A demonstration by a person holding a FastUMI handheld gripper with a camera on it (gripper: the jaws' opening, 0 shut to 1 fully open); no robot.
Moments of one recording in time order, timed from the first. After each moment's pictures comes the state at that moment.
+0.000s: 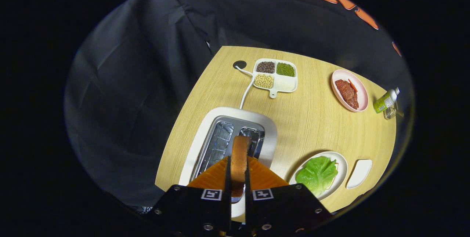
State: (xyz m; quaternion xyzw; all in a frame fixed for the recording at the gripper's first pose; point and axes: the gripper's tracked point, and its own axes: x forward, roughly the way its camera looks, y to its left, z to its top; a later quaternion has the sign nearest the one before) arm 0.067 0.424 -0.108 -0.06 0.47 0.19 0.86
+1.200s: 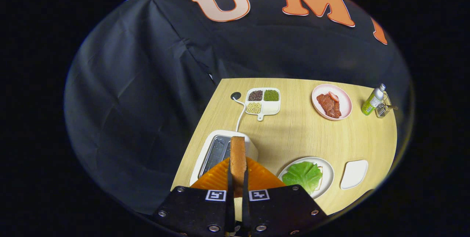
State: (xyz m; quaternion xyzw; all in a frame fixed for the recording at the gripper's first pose) arm 0.053 0.351 -0.014 0.02 0.38 0.22 0.90
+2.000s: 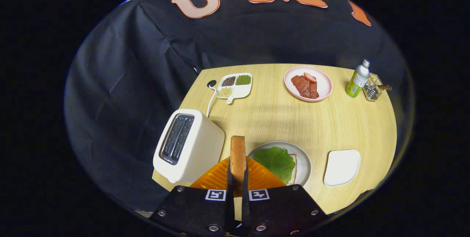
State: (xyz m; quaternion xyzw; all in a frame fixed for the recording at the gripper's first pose) arm 0.049 0.242 -0.089 0.03 0.41 0.21 0.89
